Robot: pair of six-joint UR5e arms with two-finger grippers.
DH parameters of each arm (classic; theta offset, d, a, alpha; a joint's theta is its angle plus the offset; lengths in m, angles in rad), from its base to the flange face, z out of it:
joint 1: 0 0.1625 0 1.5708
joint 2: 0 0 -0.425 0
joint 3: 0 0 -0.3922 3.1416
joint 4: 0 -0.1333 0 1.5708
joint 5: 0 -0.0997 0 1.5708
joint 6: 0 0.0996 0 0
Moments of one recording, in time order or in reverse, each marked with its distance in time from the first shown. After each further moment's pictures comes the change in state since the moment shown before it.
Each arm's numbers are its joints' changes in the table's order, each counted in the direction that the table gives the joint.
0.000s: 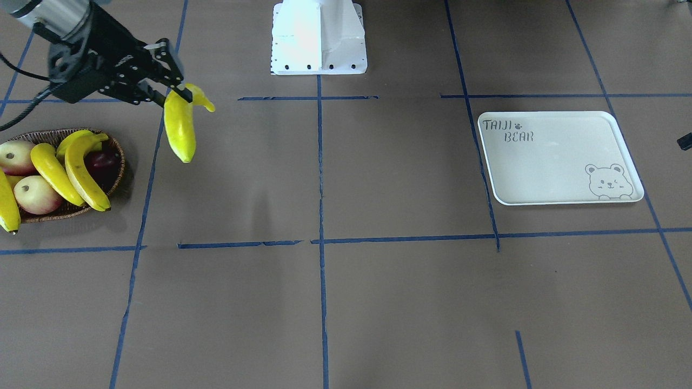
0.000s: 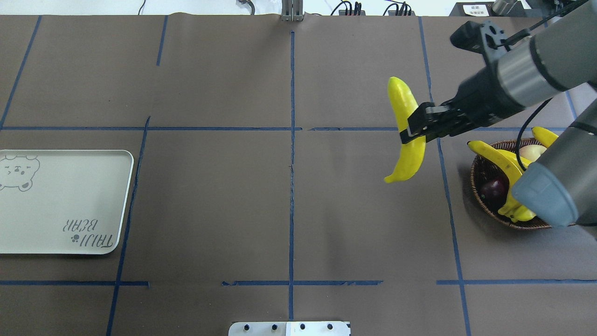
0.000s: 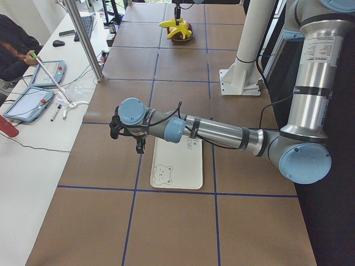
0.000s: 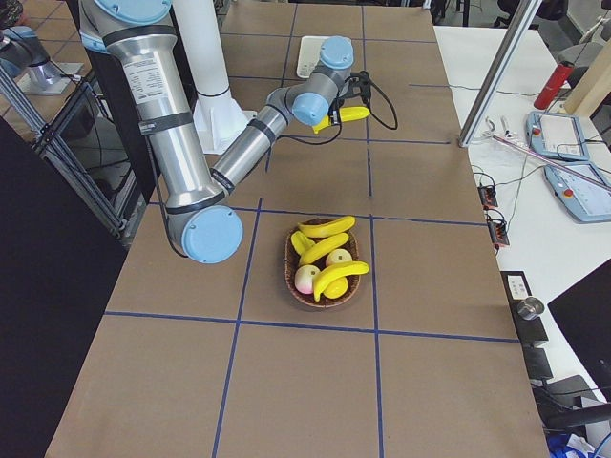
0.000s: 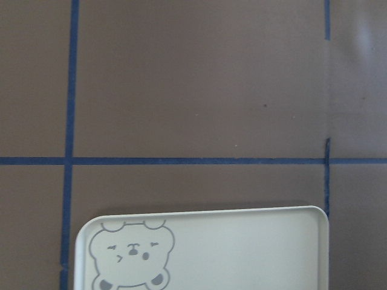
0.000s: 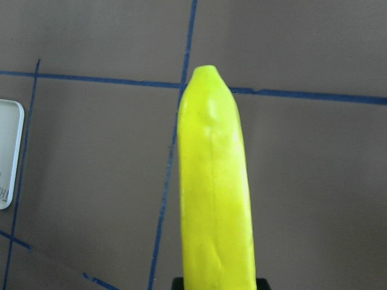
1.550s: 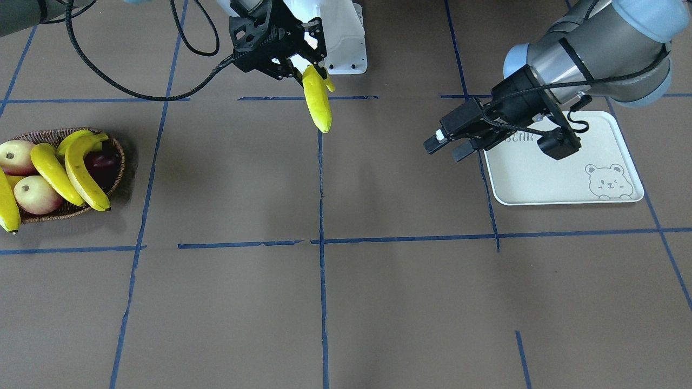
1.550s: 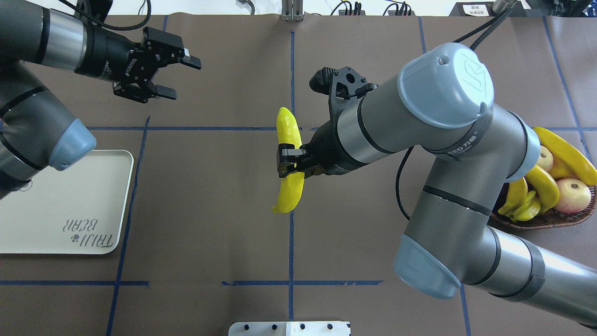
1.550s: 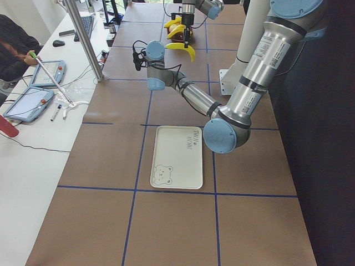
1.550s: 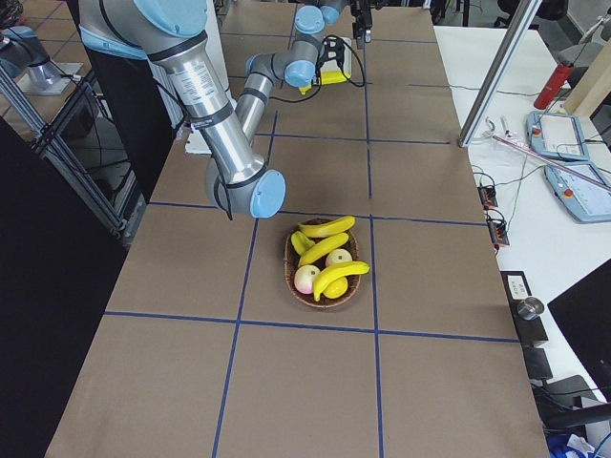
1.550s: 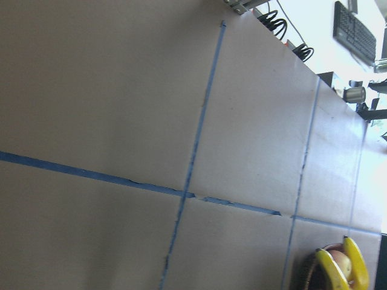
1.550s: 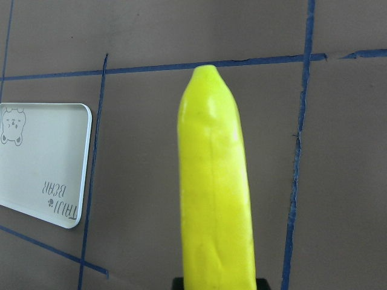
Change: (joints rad) left arm 0.549 -0.367 0.007 0.818 -0.386 -1.377; right arm -0.290 0.277 -0.088 0.013 0.295 0.252
